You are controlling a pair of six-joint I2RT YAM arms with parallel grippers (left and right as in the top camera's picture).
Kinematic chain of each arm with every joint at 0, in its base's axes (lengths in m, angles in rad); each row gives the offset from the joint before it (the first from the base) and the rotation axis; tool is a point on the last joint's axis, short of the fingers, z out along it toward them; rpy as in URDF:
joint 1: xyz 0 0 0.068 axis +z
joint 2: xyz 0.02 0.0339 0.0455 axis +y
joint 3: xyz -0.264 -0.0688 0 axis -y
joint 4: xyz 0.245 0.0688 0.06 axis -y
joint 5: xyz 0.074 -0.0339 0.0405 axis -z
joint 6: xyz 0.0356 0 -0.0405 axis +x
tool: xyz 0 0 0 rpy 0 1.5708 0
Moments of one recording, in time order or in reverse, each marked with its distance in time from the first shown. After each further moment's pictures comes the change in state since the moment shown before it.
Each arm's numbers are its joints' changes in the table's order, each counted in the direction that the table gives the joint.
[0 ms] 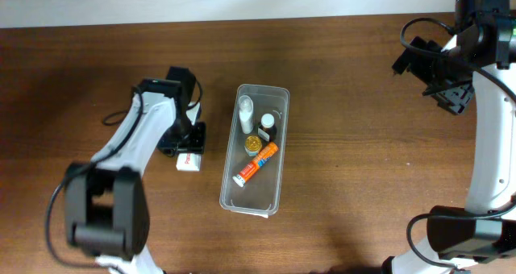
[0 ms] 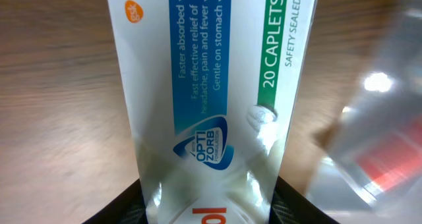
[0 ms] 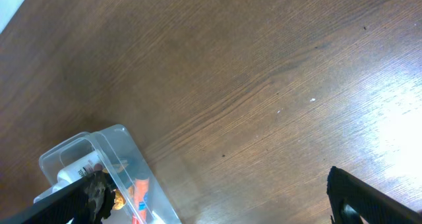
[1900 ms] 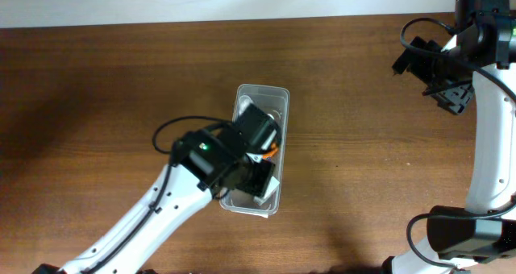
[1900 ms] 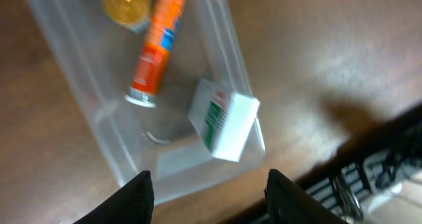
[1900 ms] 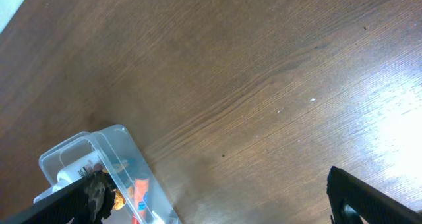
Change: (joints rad) left arm -0.570 -0.420 -0.036 -0.033 0.029 -0.180; right arm 0.000 0.000 0.000 0.000 0.000 0.001
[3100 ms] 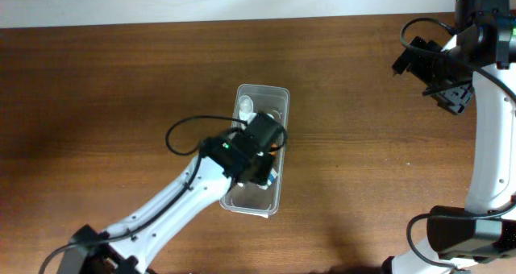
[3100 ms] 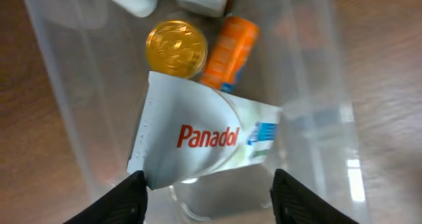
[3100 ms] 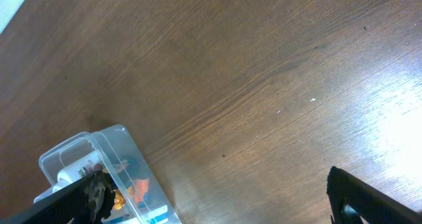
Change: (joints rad) left arm 0.041 0.120 -0.209 0.362 -0.187 0.009; right arm 0.000 0.000 0.000 0.000 0.000 0.000
